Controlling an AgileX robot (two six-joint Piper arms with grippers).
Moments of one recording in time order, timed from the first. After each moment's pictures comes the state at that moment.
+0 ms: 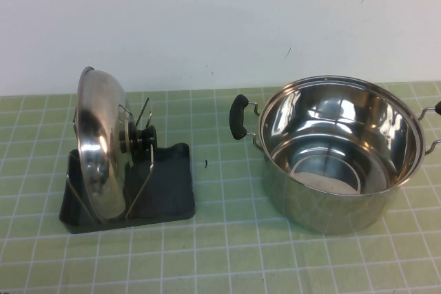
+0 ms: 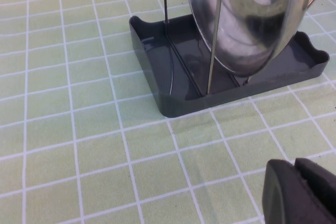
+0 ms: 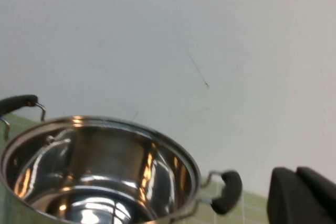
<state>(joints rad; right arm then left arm) 0.22 0.27 -0.20 0.17 0.02 -0.42 -0.37 0.11 -0.17 0.30 0.59 -0.38</state>
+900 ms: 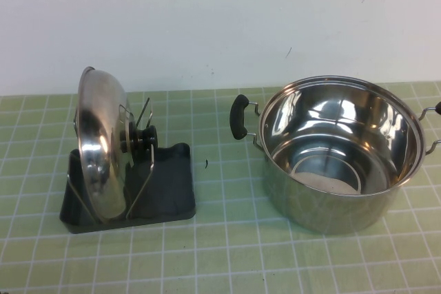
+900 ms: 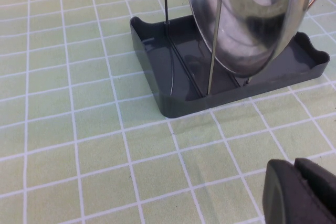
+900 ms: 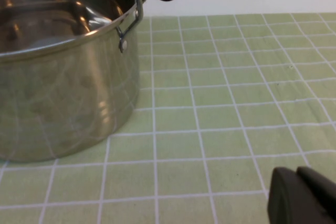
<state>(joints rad) 0.03 -0.01 0.03 -0.11 0.40 0.12 -0.37 0.11 -0.17 0.30 0.59 -0.37</state>
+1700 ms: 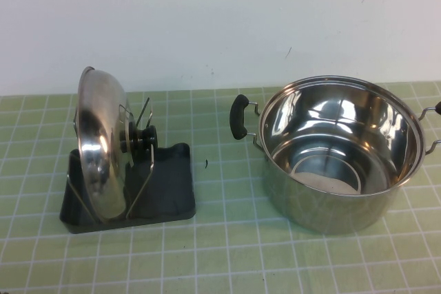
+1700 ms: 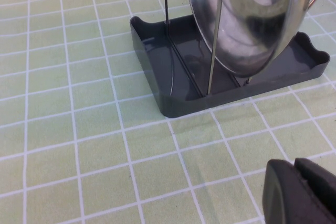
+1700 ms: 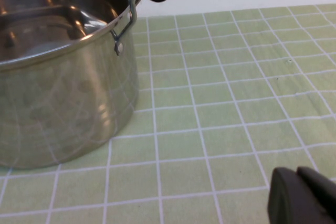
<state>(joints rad) 0.03 -0.01 0.03 -0.13 0.41 0.19 -0.37 0.11 -0.17 0.30 0.59 -0.38</state>
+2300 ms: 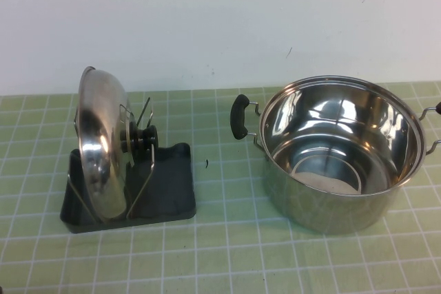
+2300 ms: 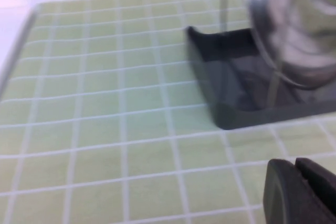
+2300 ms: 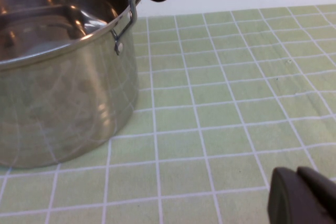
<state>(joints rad) 0.03 -0.01 0.03 -0.13 0.41 0.19 -0.05 0.11 0.02 0.06 0.27 -0.08</state>
